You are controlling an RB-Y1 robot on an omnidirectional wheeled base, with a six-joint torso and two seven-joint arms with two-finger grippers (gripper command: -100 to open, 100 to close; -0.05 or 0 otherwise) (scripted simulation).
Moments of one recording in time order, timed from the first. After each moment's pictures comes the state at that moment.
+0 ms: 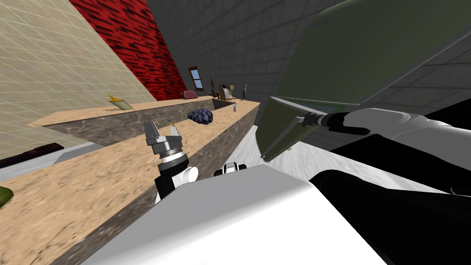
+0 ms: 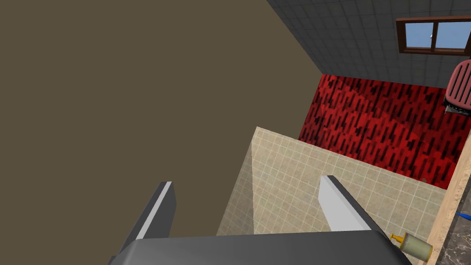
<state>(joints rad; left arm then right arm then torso) 0.47 -0.04 -0.03 -2.33 0.12 -0.46 -0.17 0.93 -1.57 -0.78 -1.37 1.03 -0.48 0.49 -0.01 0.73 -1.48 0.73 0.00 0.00</state>
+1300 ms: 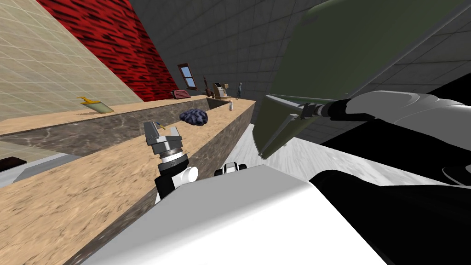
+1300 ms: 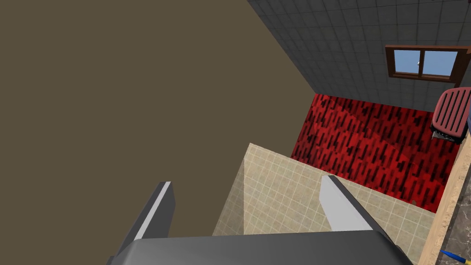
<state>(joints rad) 0.47 -0.04 -0.03 -2.33 0.12 -0.46 -0.17 0.94 -1.70 -0.89 -1.33 1.02 -0.58 0.43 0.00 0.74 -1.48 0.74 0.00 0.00</state>
